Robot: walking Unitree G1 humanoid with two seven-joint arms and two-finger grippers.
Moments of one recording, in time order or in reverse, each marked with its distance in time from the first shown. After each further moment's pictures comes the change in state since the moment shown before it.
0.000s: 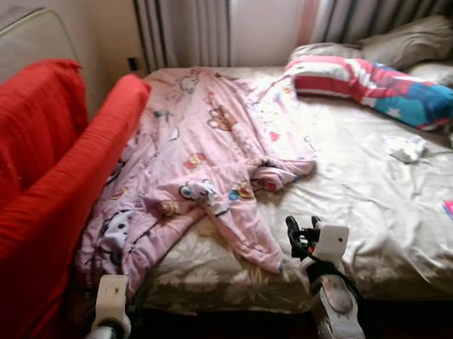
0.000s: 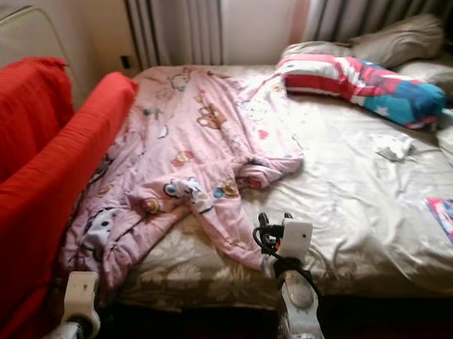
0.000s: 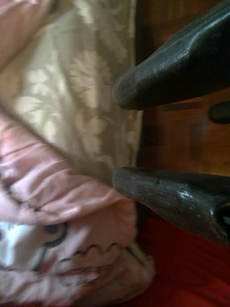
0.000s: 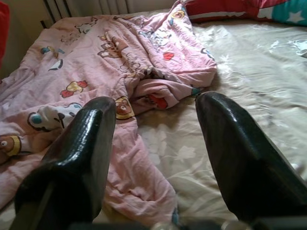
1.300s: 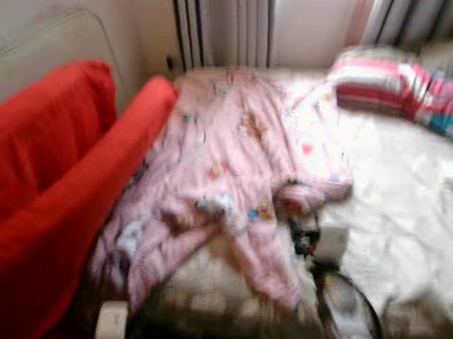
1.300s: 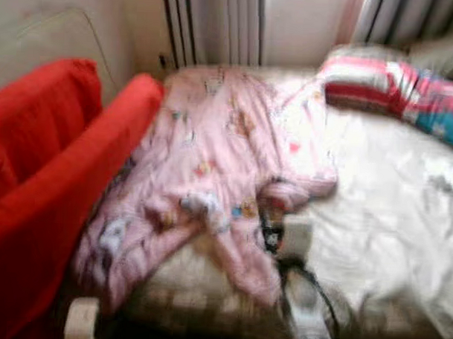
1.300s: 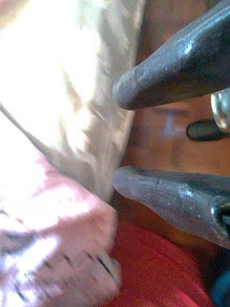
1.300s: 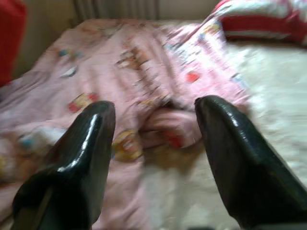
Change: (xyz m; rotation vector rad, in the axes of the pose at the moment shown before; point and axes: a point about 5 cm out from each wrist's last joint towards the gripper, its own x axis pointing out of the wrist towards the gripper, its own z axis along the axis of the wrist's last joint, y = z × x) left arm -0.005 -0.003 -0.031 -0.012 0.123 -0.013; right arm -0.001 -0.009 0.002 -0.058 -0.009 0.005
